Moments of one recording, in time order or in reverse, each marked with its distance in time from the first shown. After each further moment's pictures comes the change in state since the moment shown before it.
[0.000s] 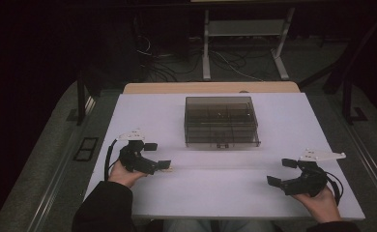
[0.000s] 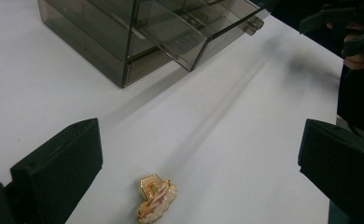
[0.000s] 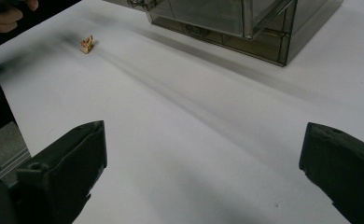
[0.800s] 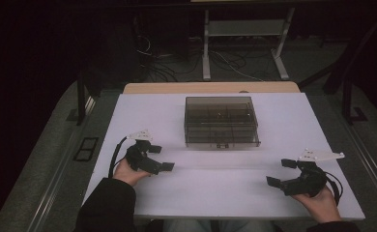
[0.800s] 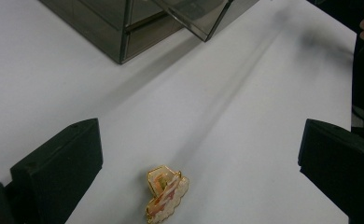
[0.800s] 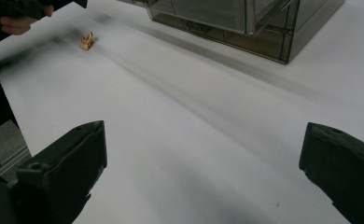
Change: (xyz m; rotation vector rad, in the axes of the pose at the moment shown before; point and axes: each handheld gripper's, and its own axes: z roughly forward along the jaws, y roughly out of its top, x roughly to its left) left arm 0.012 -0.004 0.022 0.105 -0.023 0.007; right arm 0.000 0.000 0.001 0.013 0.003 0.002
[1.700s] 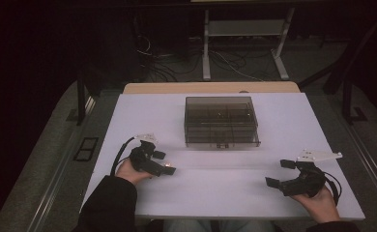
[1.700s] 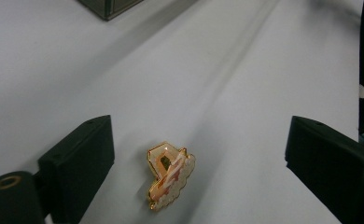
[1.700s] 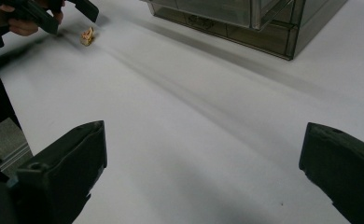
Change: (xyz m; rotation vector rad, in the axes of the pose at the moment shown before) left arm 0.011 -0.006 0.014 0.125 -0.052 0.004; right arm 0.000 -0.001 0.003 0.016 0.006 -0.007
